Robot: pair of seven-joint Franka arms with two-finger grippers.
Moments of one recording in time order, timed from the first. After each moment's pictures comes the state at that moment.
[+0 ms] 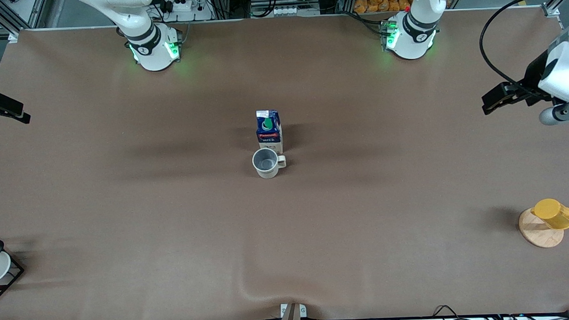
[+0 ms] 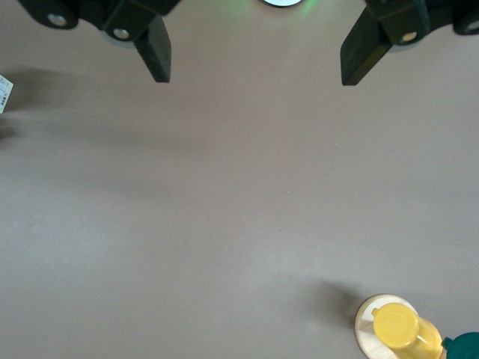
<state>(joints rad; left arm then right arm) 0.02 0.05 -0.13 -1.48 0.04 1.47 -0.27 -0.13 -0.02 -0.03 -1.59 0.00 1.52 -0.15</state>
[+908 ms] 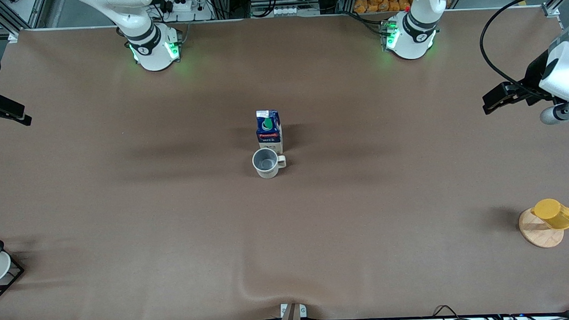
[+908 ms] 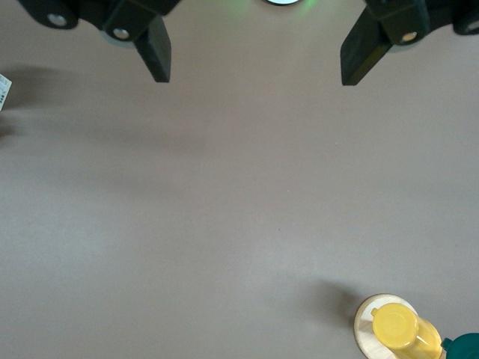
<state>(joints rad) 0.02 0.04 -0.13 -1.49 0.04 1.48 -0.27 -0.13 -0.01 -0.02 -1.59 0.01 1.52 -0.15</state>
